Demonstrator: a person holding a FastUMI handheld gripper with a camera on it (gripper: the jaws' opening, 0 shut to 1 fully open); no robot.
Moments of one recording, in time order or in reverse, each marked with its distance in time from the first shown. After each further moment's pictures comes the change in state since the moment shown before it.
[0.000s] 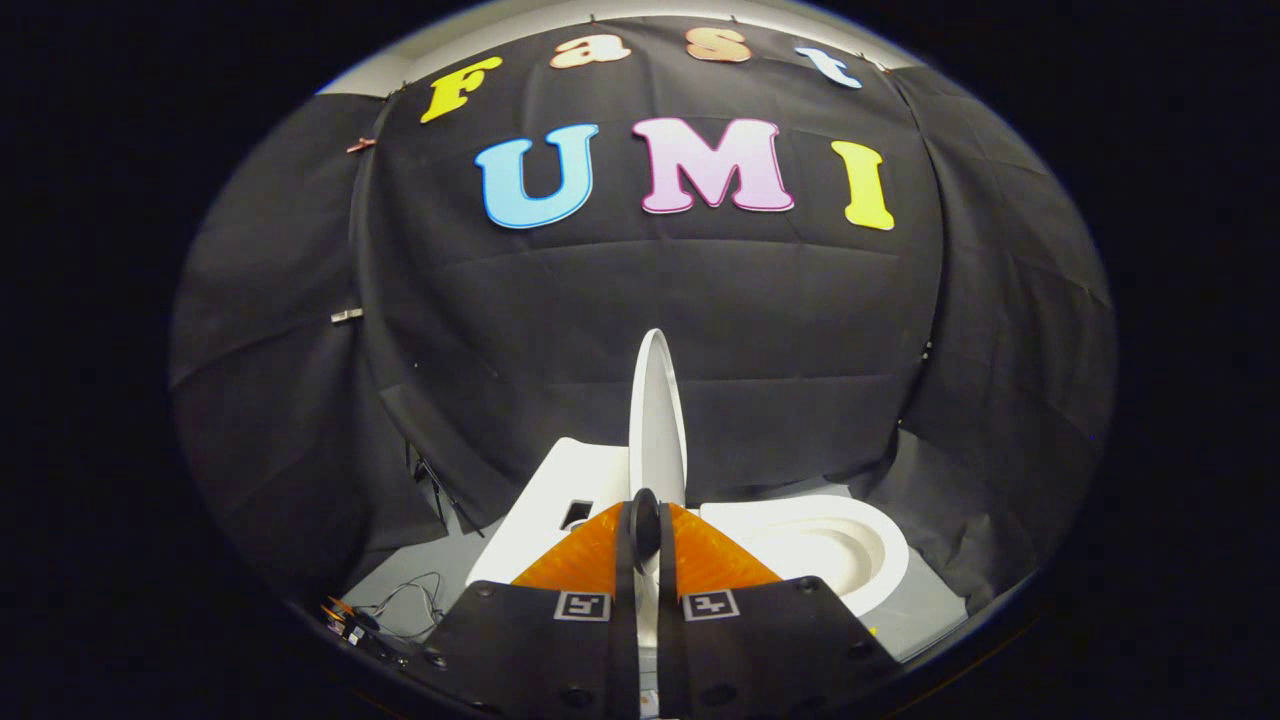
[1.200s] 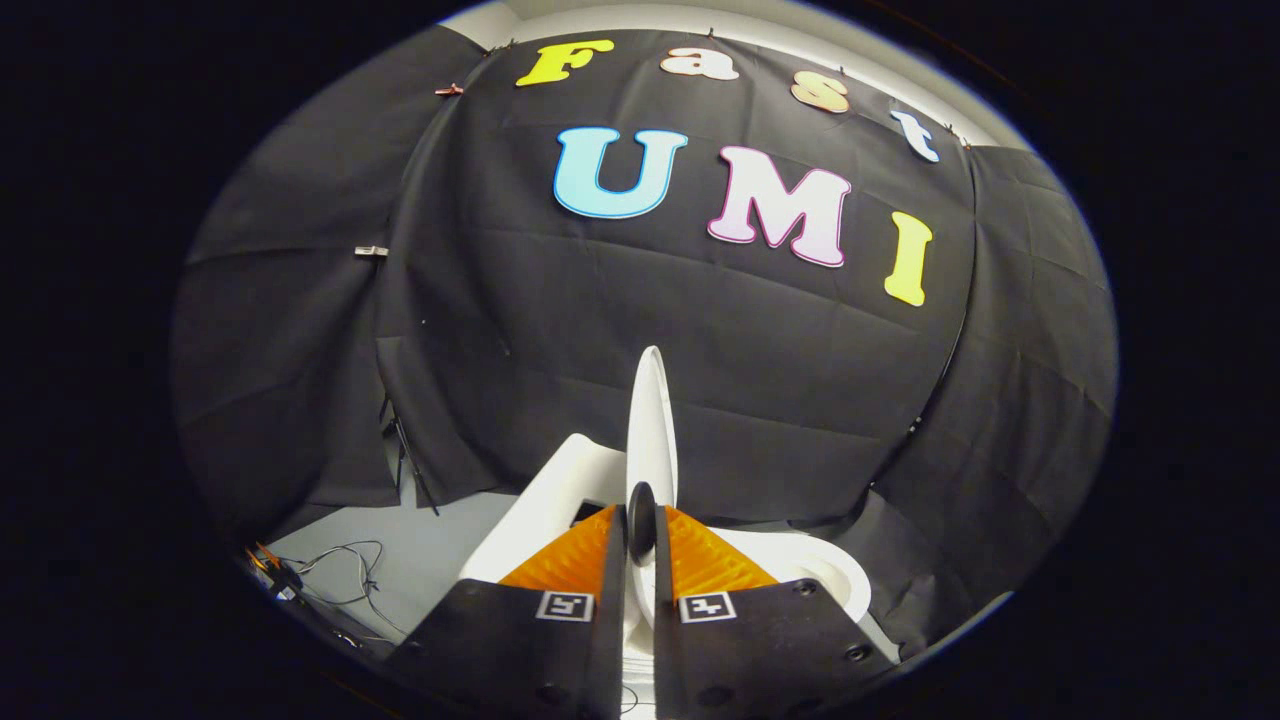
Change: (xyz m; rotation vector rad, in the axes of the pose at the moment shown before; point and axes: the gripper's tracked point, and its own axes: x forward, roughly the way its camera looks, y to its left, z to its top) arm 0.004 0.064 -0.017 -0.234 -0.068 -0.054
